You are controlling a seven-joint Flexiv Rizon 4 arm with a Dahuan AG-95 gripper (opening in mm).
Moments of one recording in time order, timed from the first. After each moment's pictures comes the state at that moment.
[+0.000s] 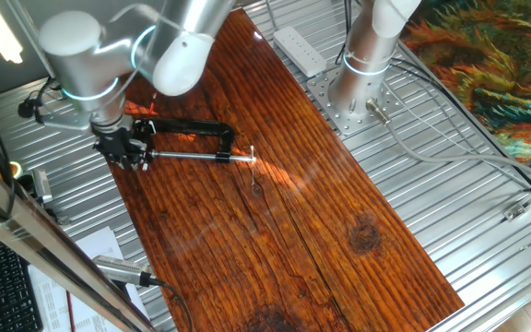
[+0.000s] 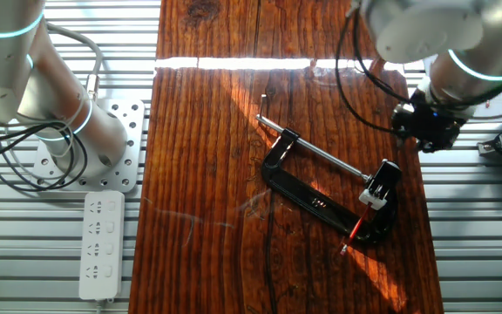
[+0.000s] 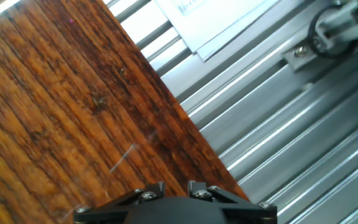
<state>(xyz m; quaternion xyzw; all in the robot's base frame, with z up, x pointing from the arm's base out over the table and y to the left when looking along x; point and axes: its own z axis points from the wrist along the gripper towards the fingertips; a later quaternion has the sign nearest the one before) 0.675 -0.037 0.068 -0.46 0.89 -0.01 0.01</state>
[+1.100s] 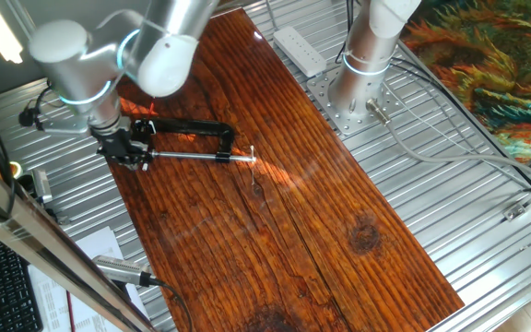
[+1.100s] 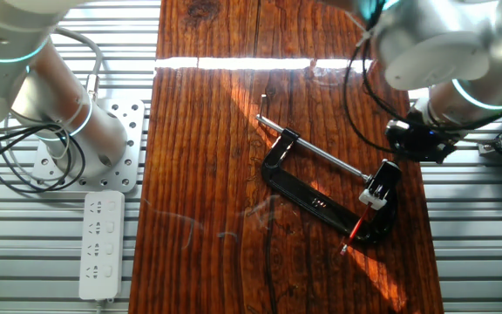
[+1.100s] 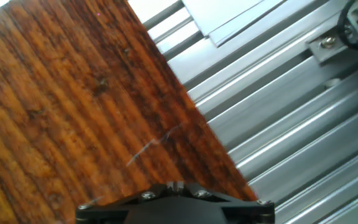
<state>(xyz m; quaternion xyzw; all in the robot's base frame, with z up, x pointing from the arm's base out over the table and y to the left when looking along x) 0.661 -0.046 0.052 -0.49 0.87 0.03 0.00</state>
